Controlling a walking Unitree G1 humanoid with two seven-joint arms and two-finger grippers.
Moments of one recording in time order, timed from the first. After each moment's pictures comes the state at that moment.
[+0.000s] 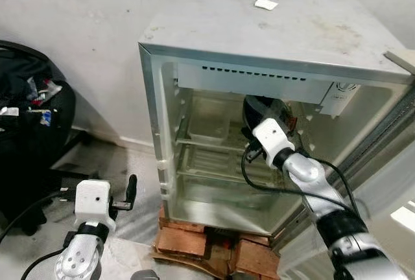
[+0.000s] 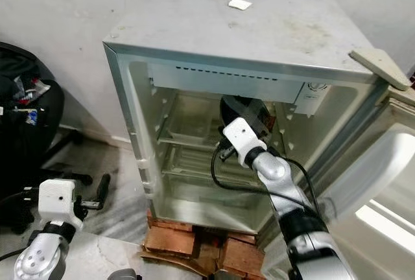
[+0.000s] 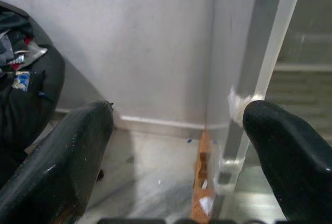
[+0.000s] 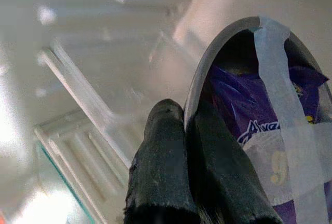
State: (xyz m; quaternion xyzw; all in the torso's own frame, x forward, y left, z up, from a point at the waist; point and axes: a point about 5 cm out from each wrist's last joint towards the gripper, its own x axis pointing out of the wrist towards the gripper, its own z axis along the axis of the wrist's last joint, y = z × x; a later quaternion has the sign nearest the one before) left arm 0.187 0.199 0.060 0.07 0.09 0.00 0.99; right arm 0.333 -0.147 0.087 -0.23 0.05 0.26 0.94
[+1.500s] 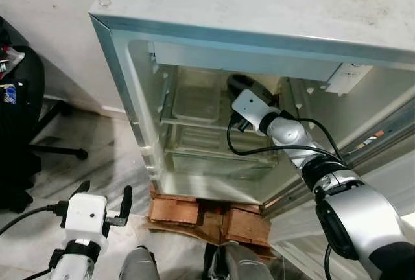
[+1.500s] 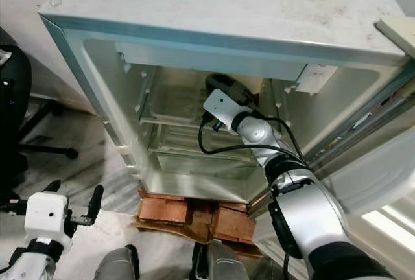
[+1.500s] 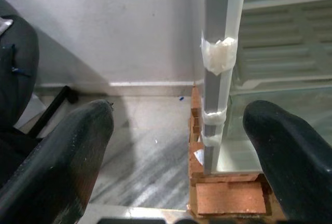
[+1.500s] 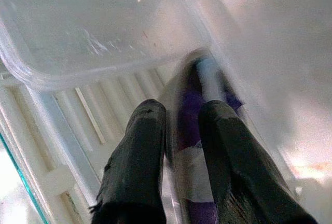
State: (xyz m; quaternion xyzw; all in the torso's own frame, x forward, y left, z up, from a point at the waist) left arm 0.158 0.196 0.080 0.11 0.09 -0.01 0.99; right arm 0.382 -0.121 0.128 -0.37 0.02 0.26 0.89
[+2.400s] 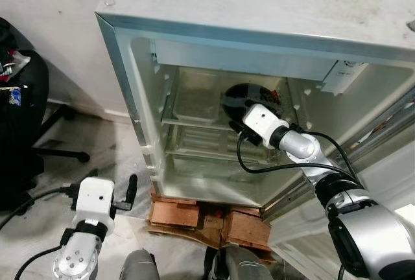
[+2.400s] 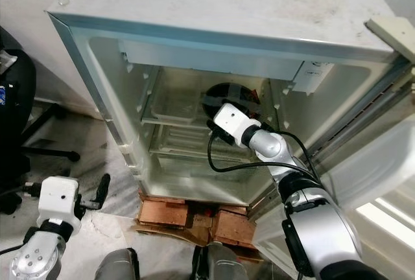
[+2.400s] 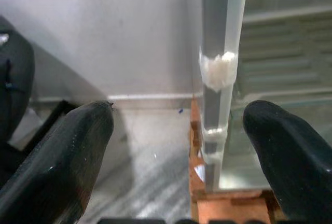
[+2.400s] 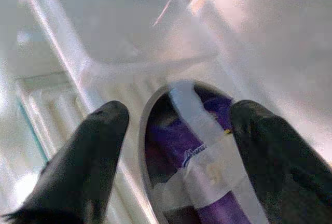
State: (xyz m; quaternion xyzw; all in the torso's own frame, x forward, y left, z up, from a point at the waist) left arm 0.193 0.196 0.072 0.12 0.07 -0.02 0.99; right arm 0.358 -0.144 0.112 -0.30 -0.02 0.30 0.91
